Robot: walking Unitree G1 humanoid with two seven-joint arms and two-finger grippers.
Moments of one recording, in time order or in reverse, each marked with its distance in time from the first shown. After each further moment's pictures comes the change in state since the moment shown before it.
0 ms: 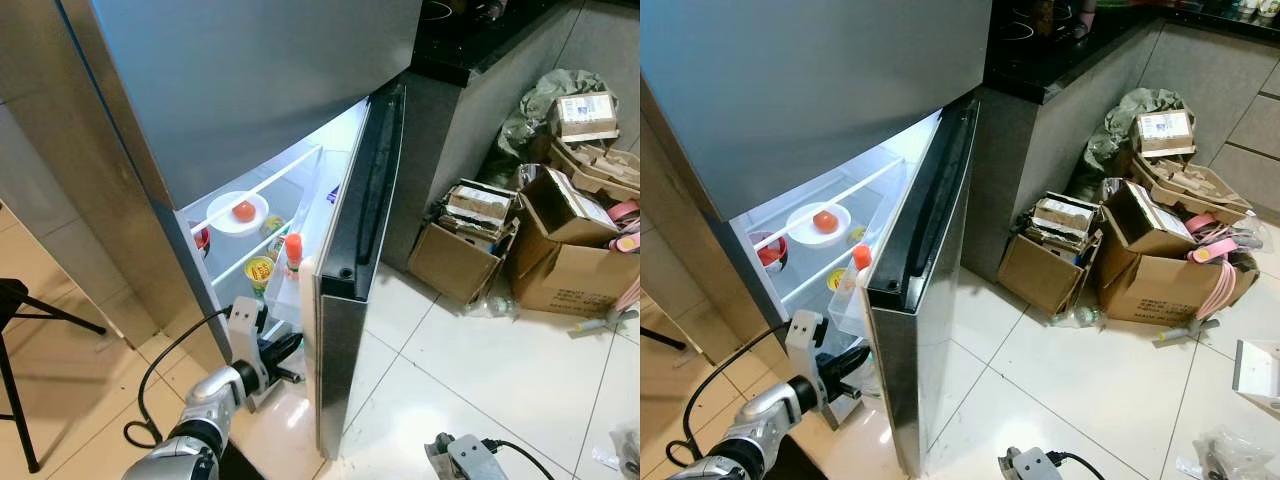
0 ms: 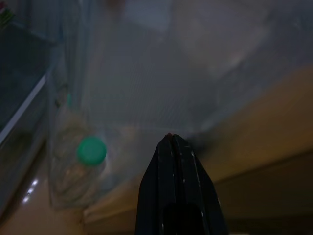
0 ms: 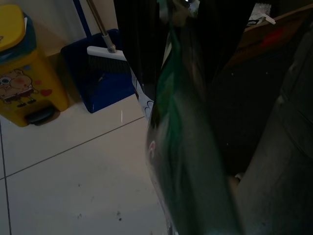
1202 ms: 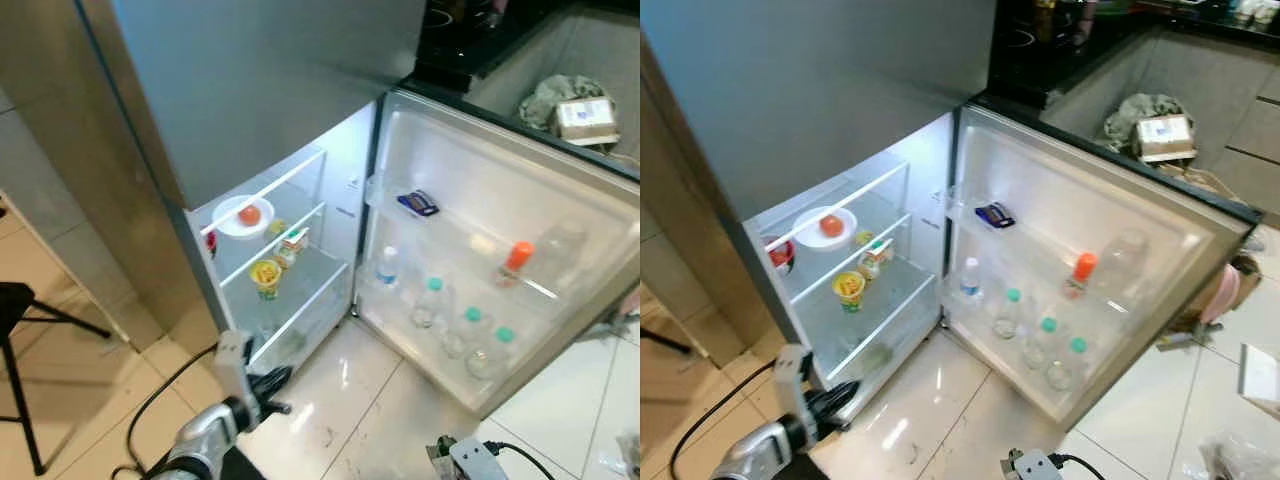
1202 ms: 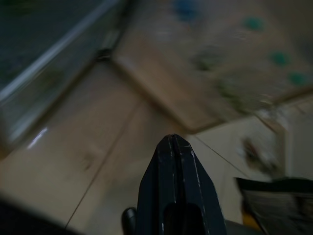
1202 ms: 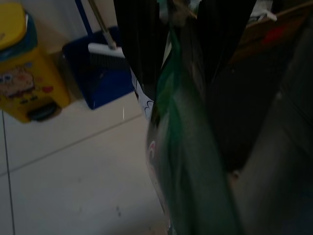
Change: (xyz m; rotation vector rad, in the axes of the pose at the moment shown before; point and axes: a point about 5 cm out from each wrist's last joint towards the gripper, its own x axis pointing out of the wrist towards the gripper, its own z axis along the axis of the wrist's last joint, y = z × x) left arm -0.055 0.021 -0.057 -0.216 0.081 0.266; right arm 0.000 0.000 0.001 -0.001 -0.010 -0.003
